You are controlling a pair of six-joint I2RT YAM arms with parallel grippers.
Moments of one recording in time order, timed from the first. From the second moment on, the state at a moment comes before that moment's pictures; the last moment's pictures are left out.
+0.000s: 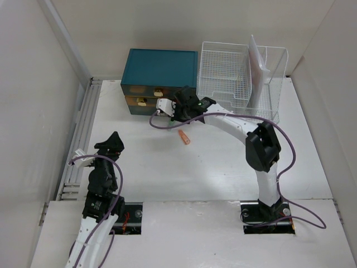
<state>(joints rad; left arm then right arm) -0.29 0.01 0.20 -0.10 -0.60 -0.81 0.74 2.04 1.77 -0.58 -0.06 -0.74</state>
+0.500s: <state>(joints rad) -0.29 0.01 0.20 -0.10 -0.60 -0.81 0.74 2.15 1.81 -0.43 0.18 -0.69</state>
